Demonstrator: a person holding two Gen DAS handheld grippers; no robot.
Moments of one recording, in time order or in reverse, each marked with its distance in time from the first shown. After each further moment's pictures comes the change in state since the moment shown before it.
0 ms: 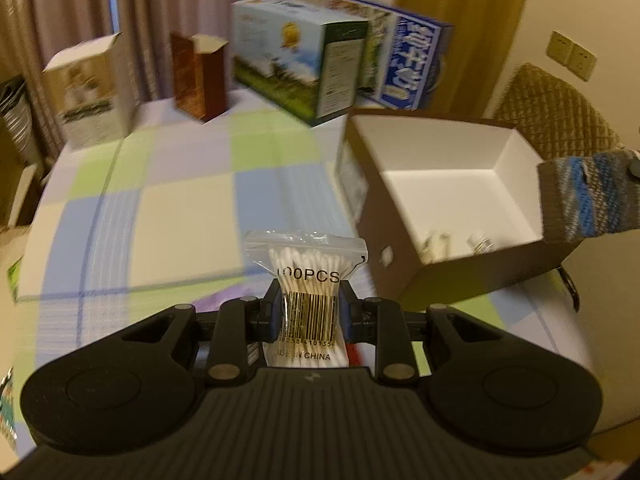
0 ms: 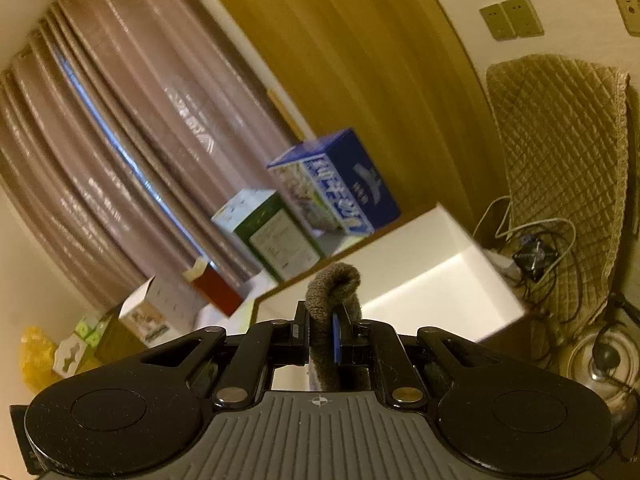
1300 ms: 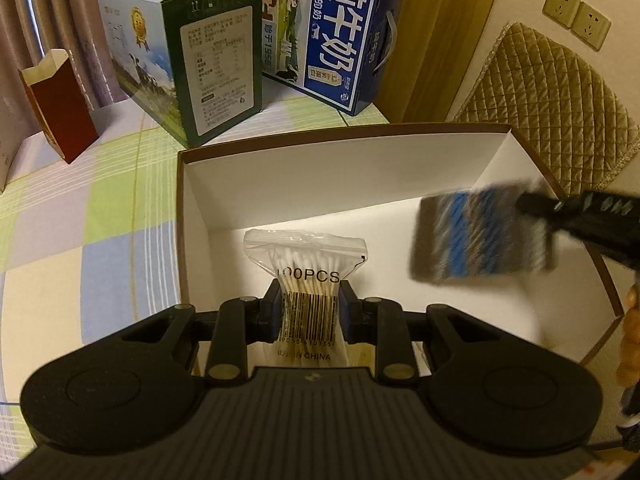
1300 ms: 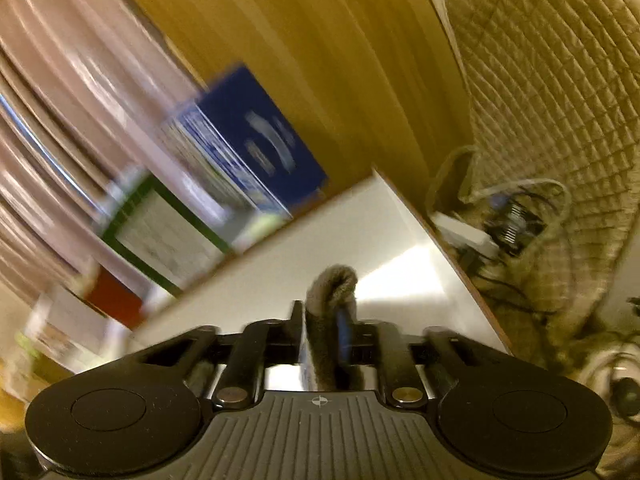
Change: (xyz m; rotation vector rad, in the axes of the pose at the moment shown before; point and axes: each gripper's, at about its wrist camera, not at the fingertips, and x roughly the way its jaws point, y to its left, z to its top) left arm 0.171 -0.124 0.106 0.059 0.124 -0.045; right arm 0.192 -0.100 0.033 0.065 0.185 -0.190
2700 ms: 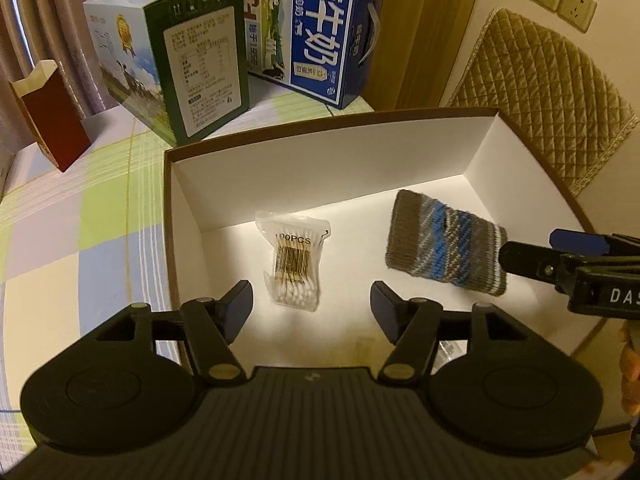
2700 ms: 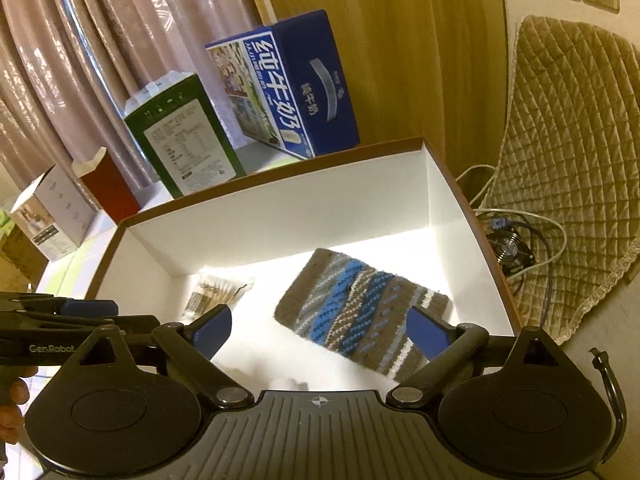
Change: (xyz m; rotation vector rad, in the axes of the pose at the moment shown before) left arm -0.009 -0.009 -0.008 0.047 -0.001 -0.005; right arm -0.018 0.033 -0.033 -0.313 0.080 -0.026
